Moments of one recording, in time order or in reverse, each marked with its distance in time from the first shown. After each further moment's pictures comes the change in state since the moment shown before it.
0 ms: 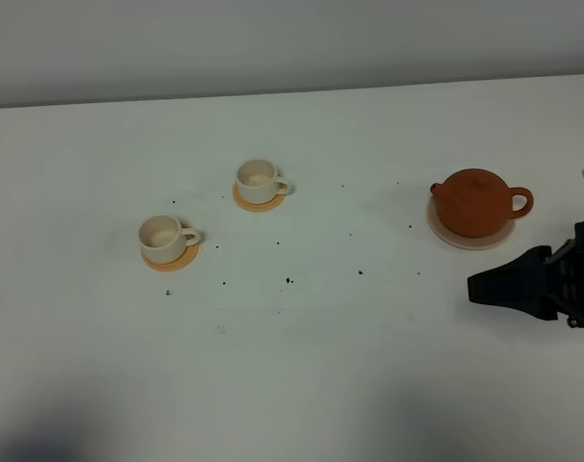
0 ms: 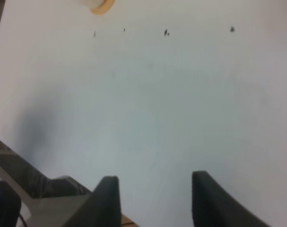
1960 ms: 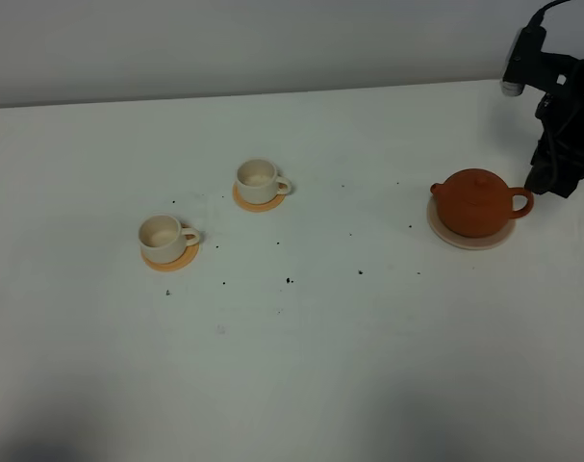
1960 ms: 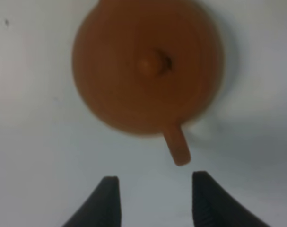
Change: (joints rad) left arm 0.074 -0.014 0.001 0.007 0.001 0.003; right arm 0.028 0.780 -1.043 -0.944 0.245 -0.269
